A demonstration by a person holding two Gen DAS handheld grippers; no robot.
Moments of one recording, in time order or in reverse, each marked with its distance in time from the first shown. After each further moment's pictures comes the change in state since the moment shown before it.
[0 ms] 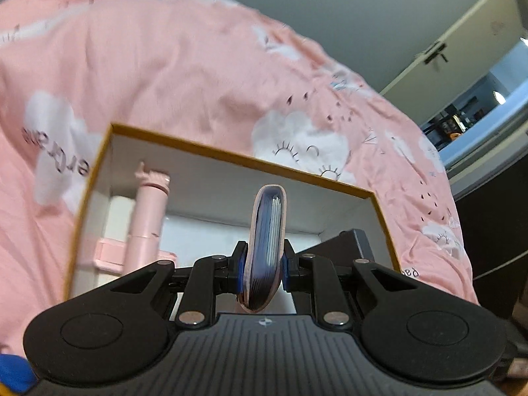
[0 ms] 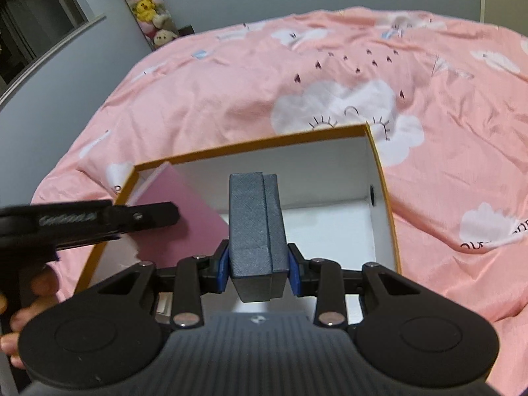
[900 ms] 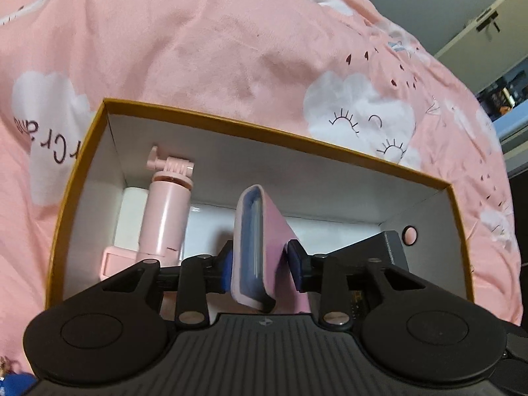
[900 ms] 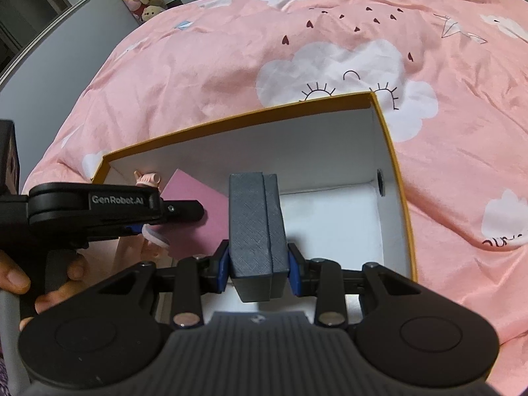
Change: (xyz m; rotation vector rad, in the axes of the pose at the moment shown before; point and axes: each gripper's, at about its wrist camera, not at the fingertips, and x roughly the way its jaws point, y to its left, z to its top) left arm 0.055 0.007 0.019 -0.002 0.155 0.195; right arm 0.049 -0.016 0.015 0.036 0.115 0.012
